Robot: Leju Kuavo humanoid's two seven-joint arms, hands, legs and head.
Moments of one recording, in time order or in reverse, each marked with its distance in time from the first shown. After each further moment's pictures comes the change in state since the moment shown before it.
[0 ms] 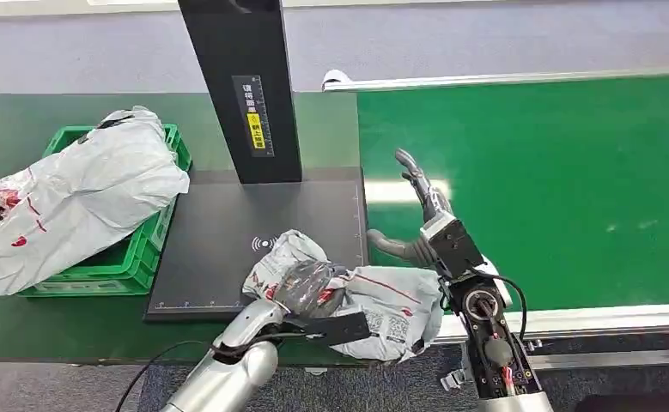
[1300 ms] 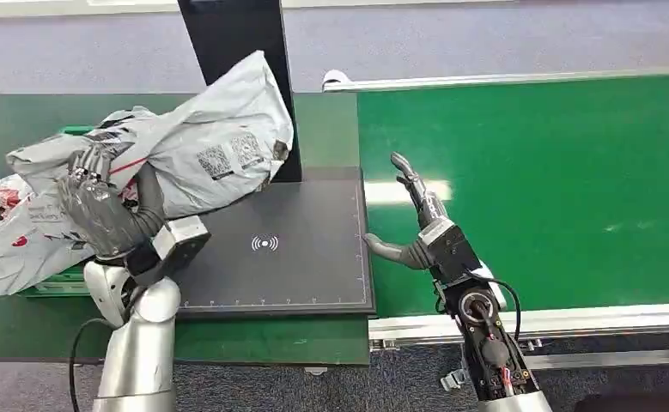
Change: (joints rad) left arm -0.051 -0.103 0.623 -0.511 -0.083 0.617 -0.351; right arm -0.007 -0.016 0.048 0.037 -0.053 -0.028 -0.035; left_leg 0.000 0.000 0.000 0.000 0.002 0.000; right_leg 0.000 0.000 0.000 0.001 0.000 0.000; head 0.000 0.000
